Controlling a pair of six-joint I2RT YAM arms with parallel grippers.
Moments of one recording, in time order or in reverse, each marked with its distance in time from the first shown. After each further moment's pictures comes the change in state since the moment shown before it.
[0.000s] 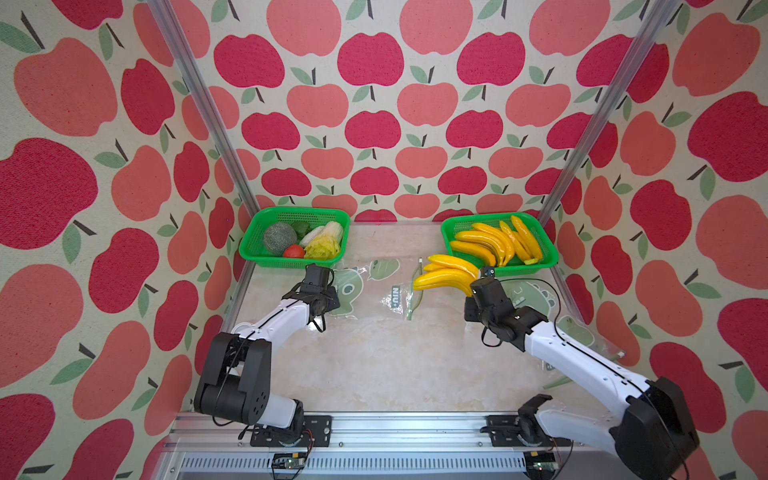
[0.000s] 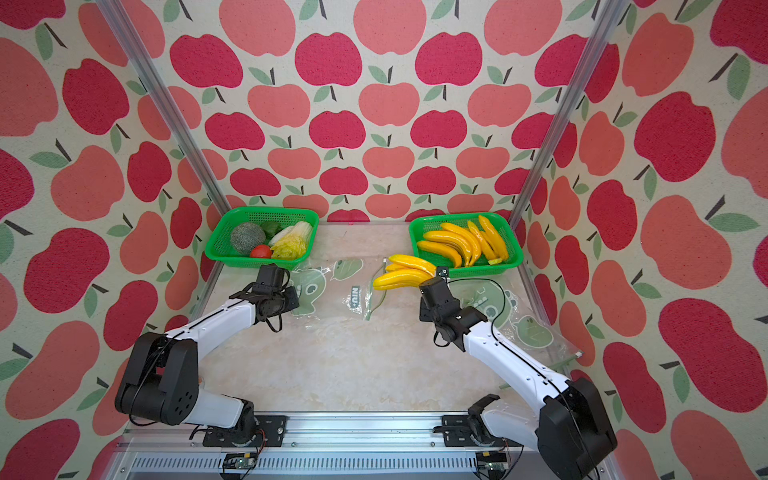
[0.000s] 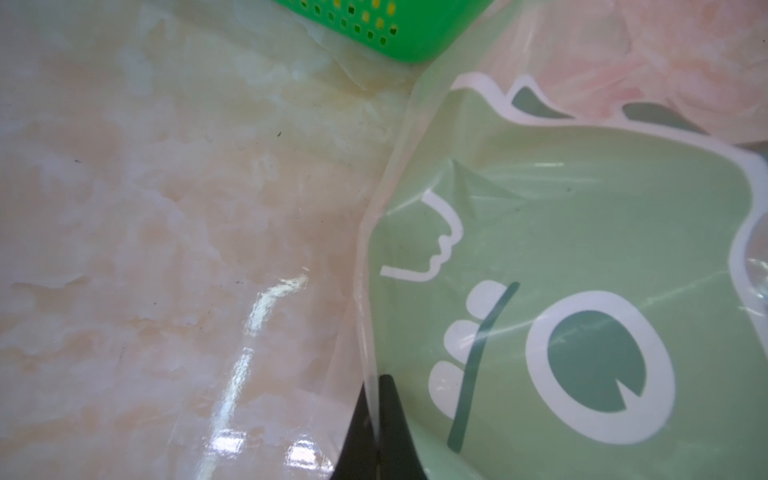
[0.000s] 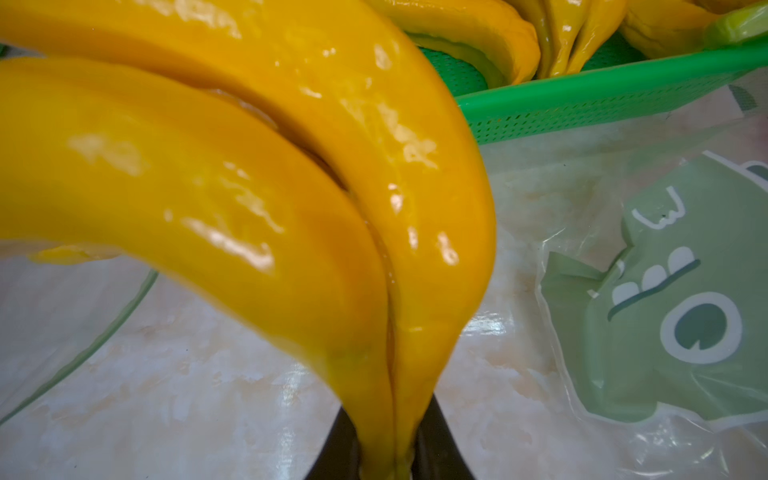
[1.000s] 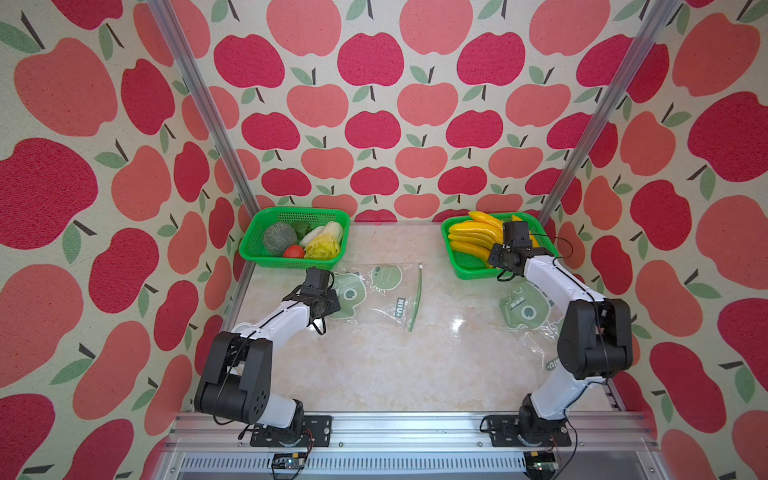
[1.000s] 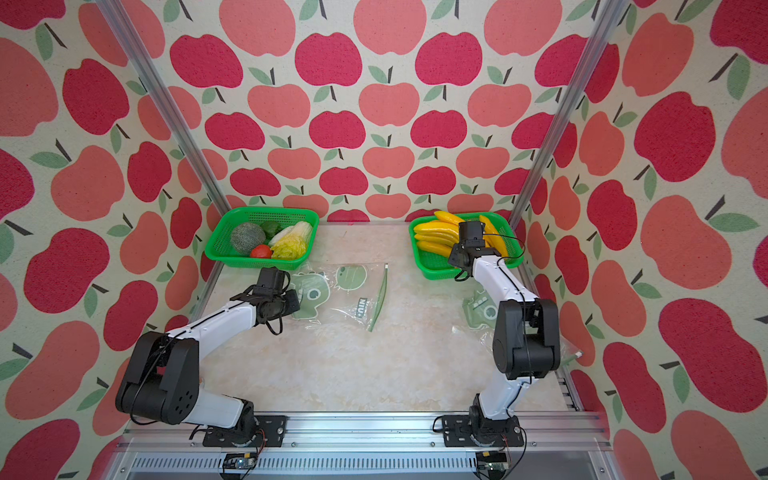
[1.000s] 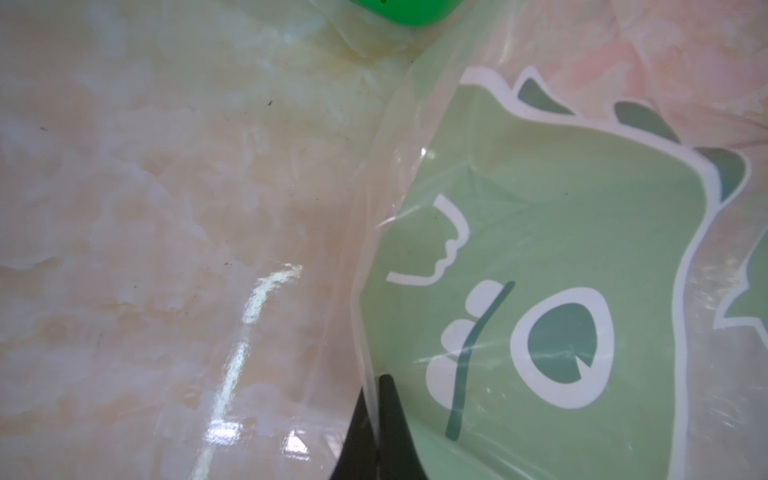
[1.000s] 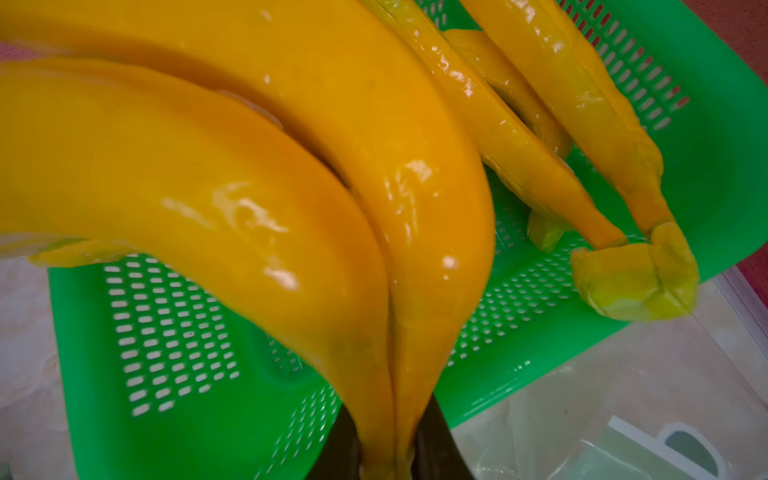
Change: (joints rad) left arm 0.000 0.008 -0.023 0.008 0.027 -0.008; right arm -0.440 0.584 0.547 0.018 -0.170 -0.074
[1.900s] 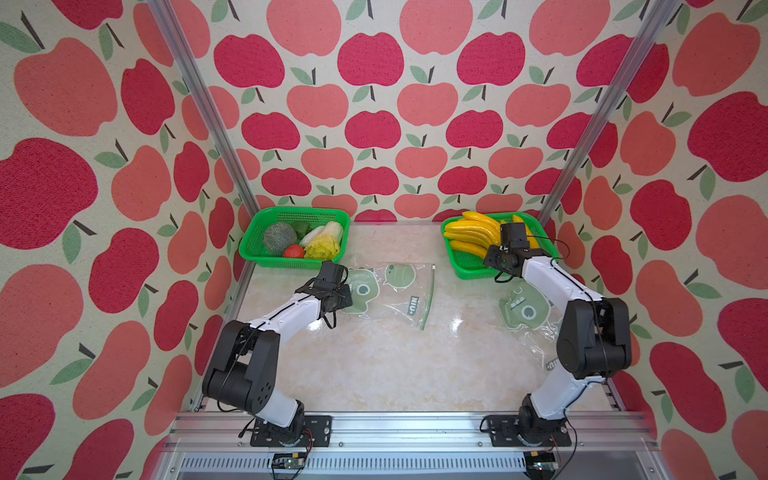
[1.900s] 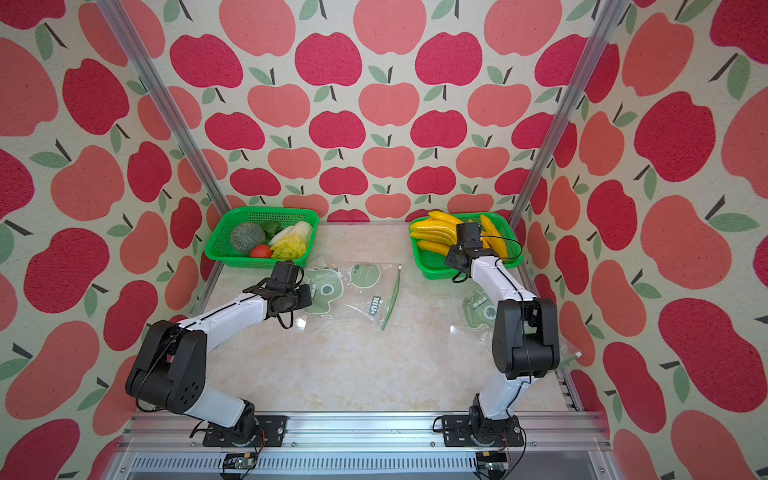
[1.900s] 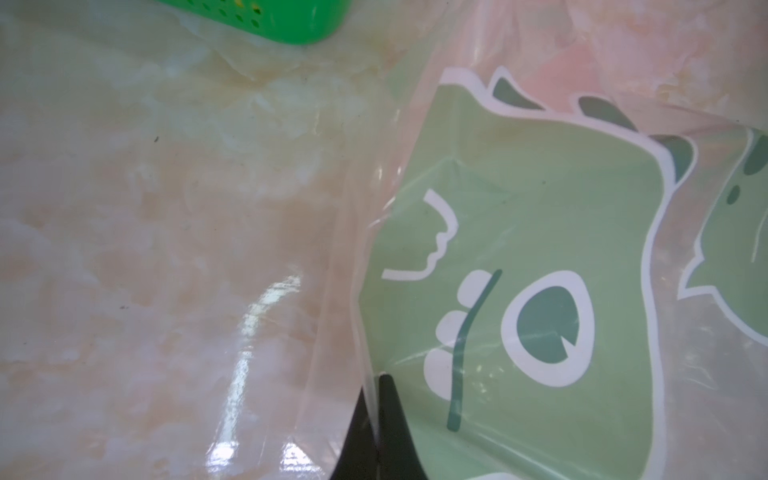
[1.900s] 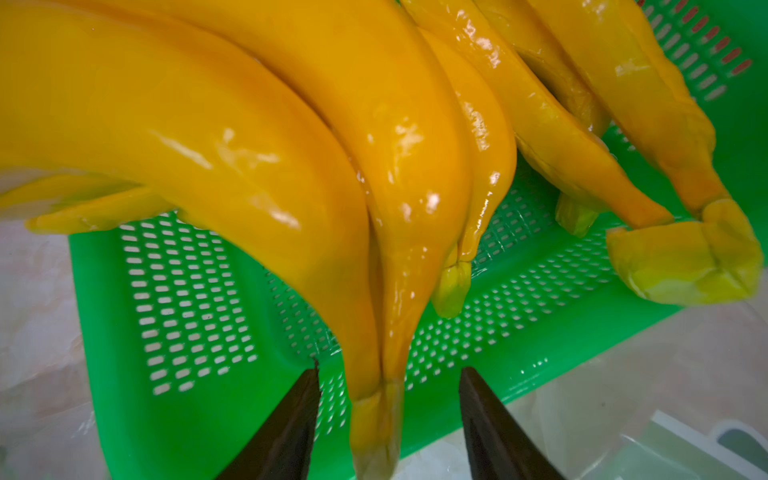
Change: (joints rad) left arm -0.113 0.074 0.112 -0.004 -0.001 0.023; right arm 0.013 -0.034 -0.034 -0.005 -0.034 0.028
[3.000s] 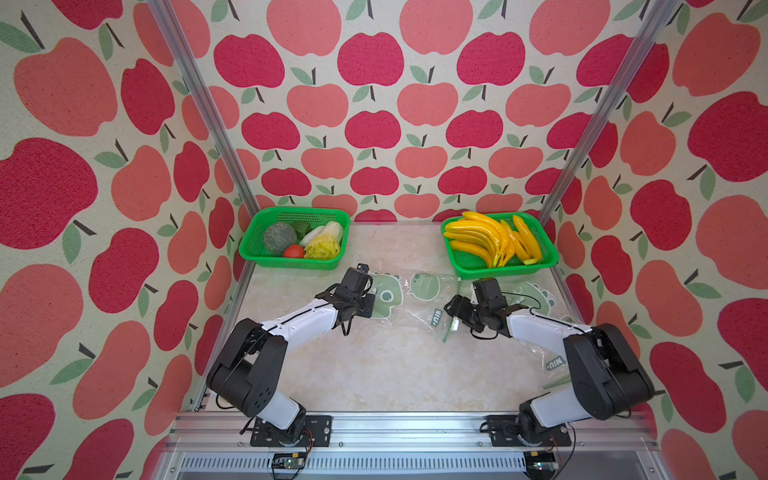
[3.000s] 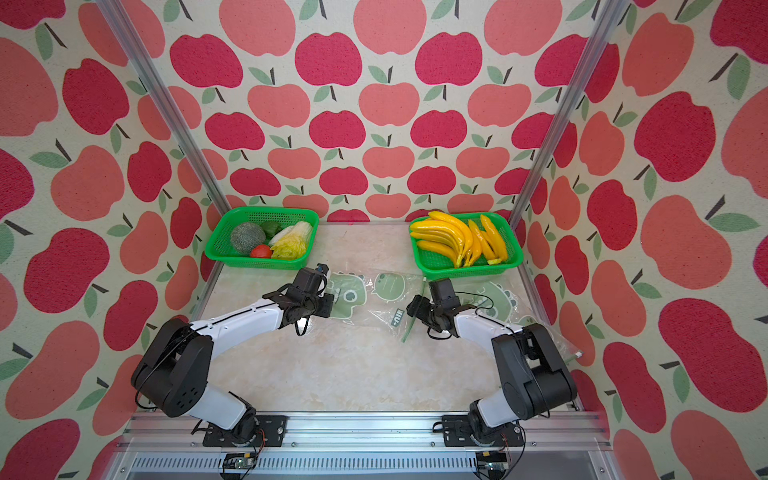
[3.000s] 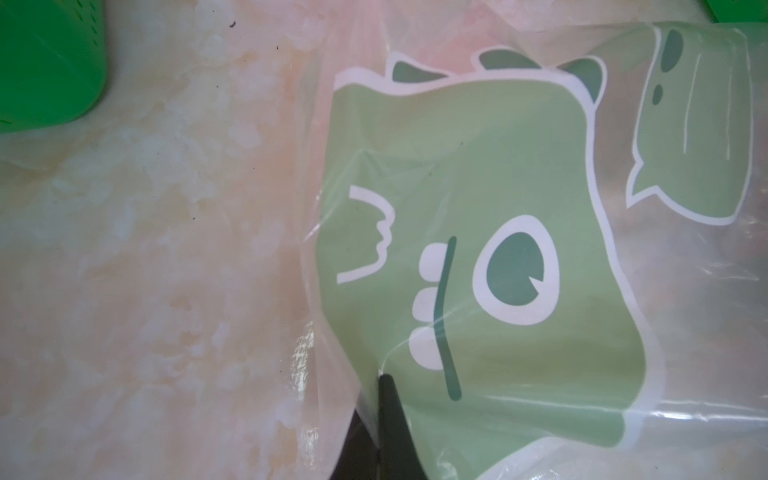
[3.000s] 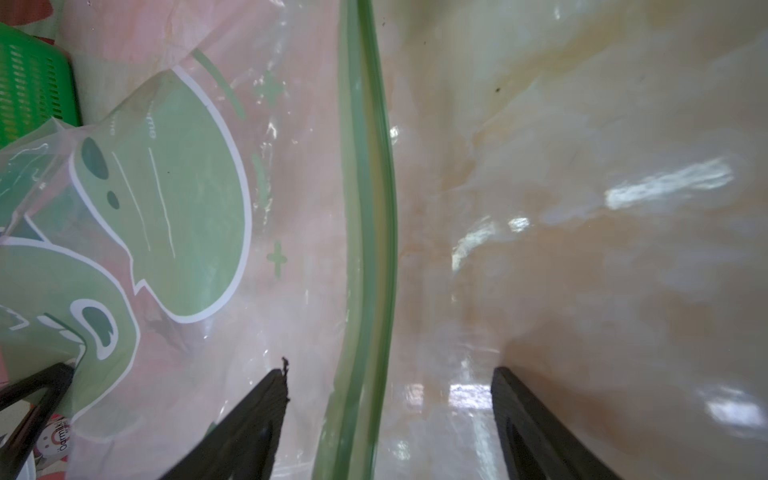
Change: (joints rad) left arm -0.195 -0.001 -0.025 0.072 -0.013 0.234; right arm 0.269 -0.185 -0.615 0.360 -0.358 0.376
